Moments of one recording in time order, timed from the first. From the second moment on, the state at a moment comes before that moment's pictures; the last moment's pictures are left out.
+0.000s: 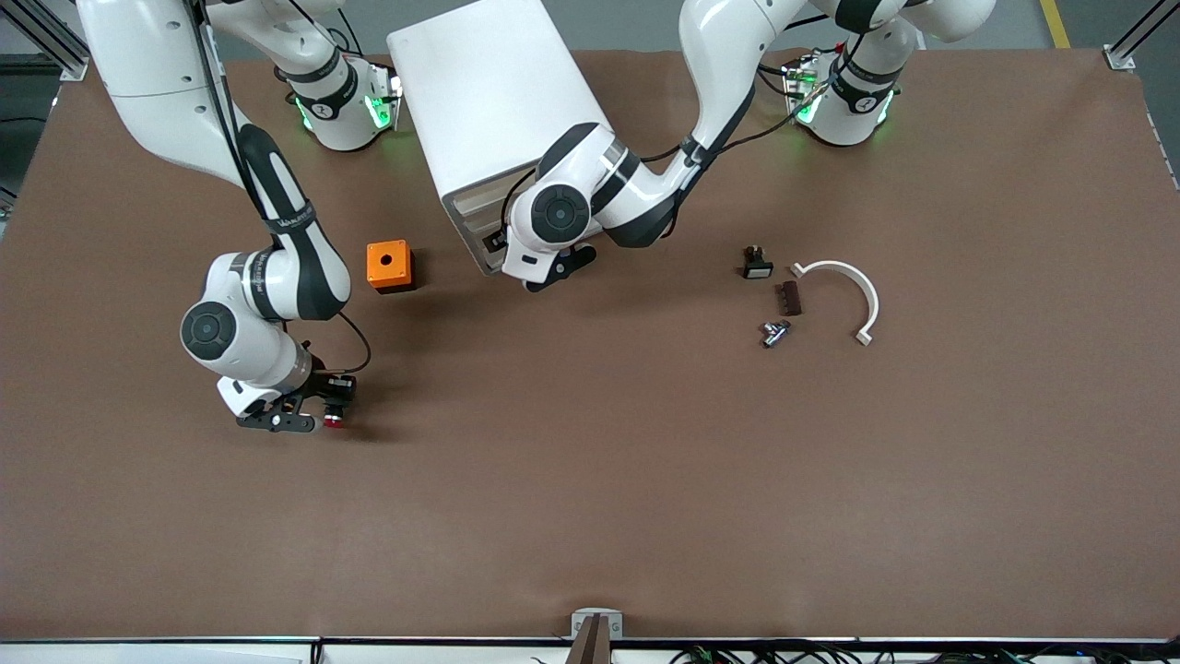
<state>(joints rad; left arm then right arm) -0.92 0.75 -0.04 -1.35 -0.58 1.99 -1.22 0.20 0.53 -0.10 -1.97 0.11 2.48 0.12</state>
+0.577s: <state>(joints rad) -0.78 0.60 -0.03 -1.34 -0.50 1.99 -1.22 0.20 0.53 -0.10 -1.97 0.10 2.49 0.12</state>
